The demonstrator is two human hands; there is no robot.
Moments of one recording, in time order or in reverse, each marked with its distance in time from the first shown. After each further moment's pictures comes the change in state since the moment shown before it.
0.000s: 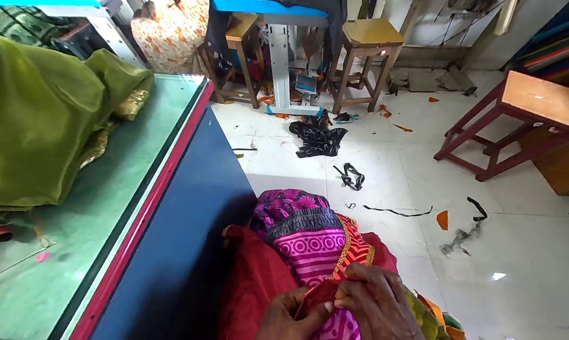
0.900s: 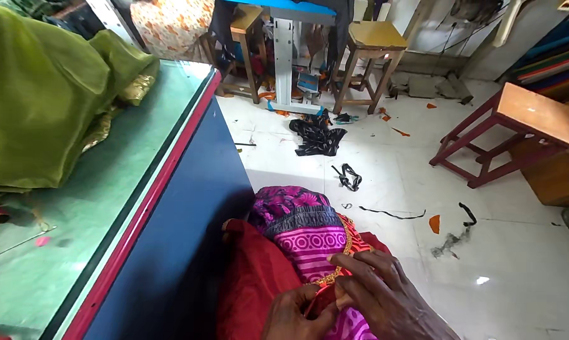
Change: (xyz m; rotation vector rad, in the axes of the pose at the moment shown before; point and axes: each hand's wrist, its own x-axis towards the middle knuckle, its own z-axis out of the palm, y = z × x) left_hand 0.002 -0.009 0.002 0.278 0.018 0.111; right_hand 0.033 0.012 -0.016 -0.135 -0.077 -0.407
